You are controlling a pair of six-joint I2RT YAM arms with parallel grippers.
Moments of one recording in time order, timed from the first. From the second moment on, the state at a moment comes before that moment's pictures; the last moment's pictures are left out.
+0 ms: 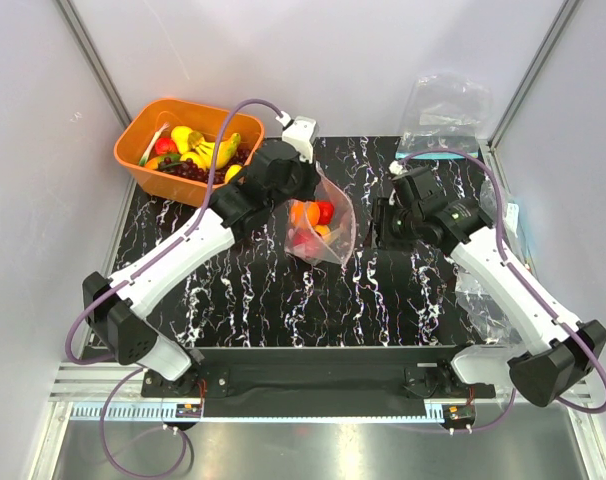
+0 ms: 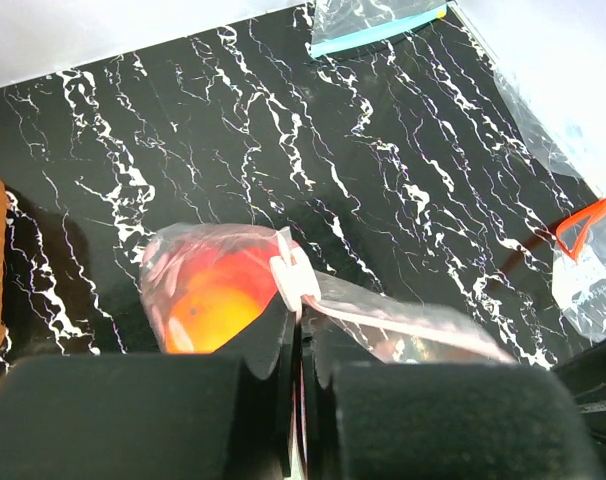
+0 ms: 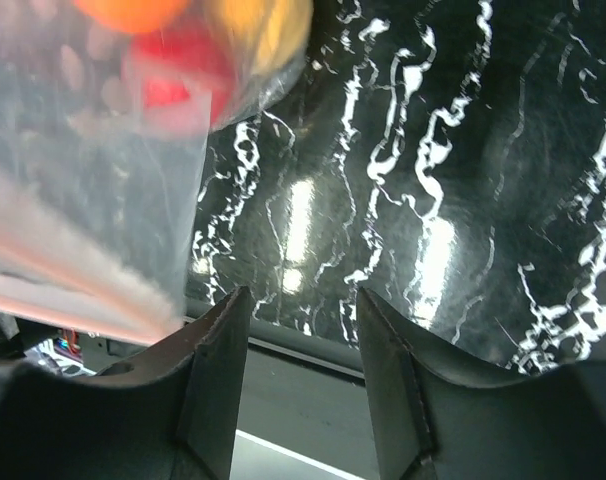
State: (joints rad) left arm -0.76 1.52 1.53 -0.37 -0.15 -0.26; right arm 0.53 1.27 1.34 -0.97 -0.06 0.52
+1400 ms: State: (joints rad) left arm -0.68 1.52 1.53 -0.37 -0.06 -0.28; right arm 0.88 1.42 1.28 -0.67 0.31 0.66
